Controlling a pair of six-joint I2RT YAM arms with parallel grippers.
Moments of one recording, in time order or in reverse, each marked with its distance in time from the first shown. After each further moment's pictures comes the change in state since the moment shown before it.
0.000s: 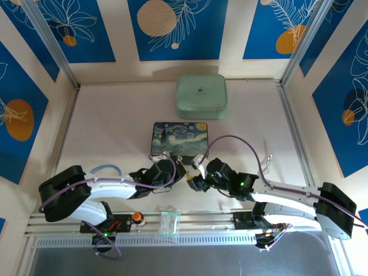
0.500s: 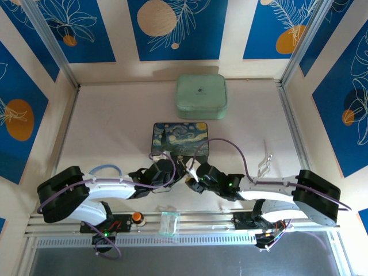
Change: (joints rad) left arm 0.002 -0.011 0.000 0.001 0.022 0.002; right arm 0.051 0.203 0.013 0.091 0.121 -0.067
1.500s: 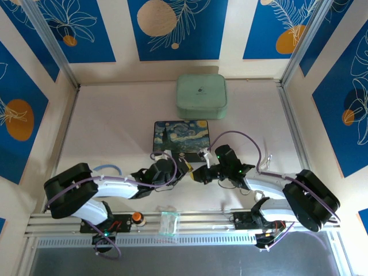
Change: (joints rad) left arm 0.011 0.075 -0.023 0.196 0.019 -0.084; right arm -0.441 0.037 -0.062 0.141 -0.791 0.341
